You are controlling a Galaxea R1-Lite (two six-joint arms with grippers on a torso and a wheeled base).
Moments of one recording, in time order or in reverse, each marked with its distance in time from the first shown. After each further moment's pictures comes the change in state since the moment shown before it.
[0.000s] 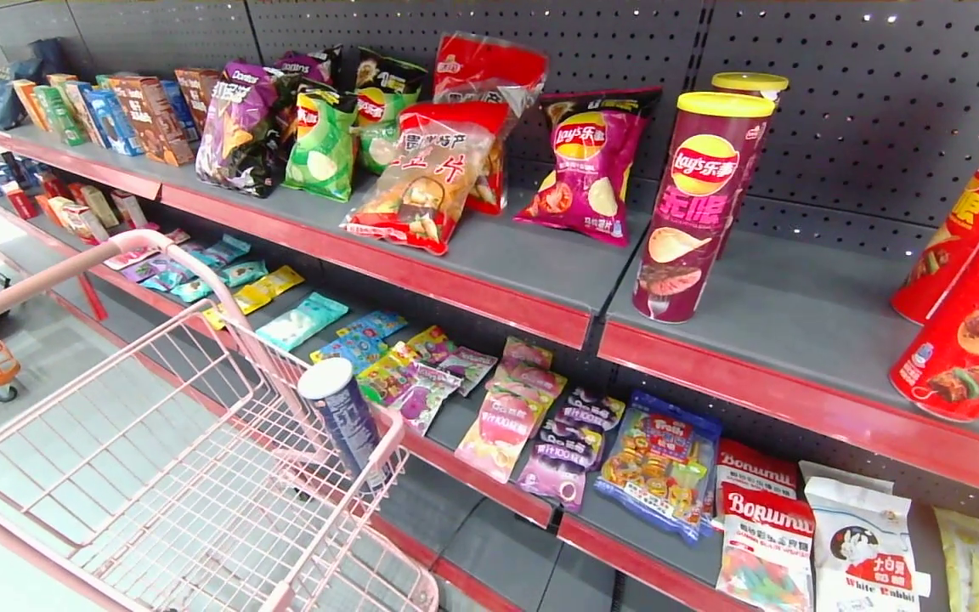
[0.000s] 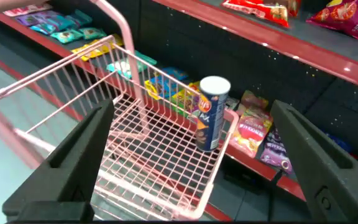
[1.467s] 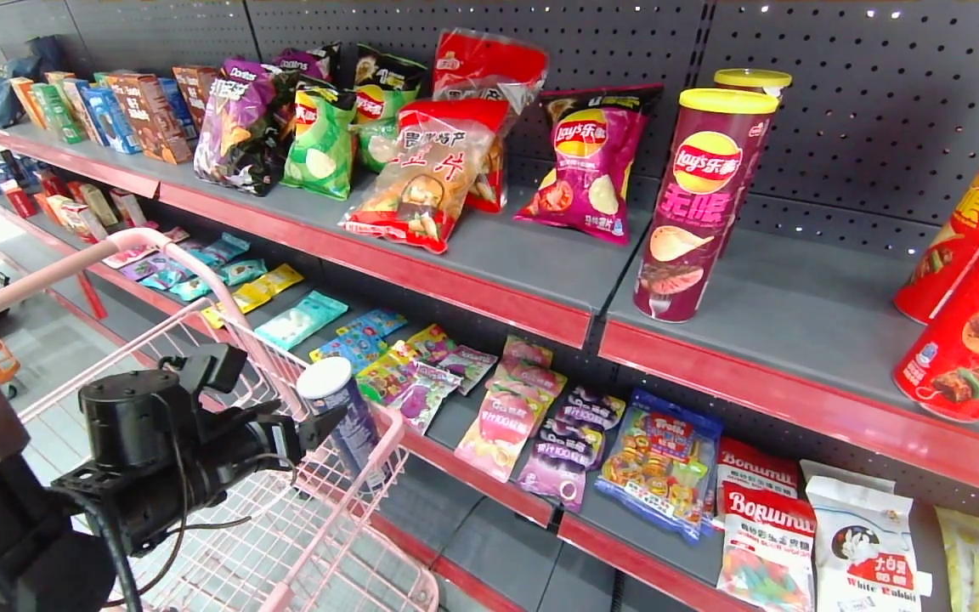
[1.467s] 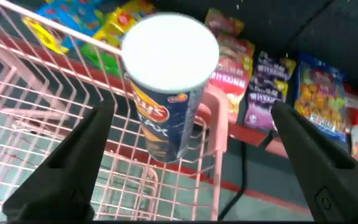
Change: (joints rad) left arm -0.096 1.590 0.079 -1.352 -0.268 0.007; right arm -0.002 0.000 0.079 -0.013 0.015 -0.028
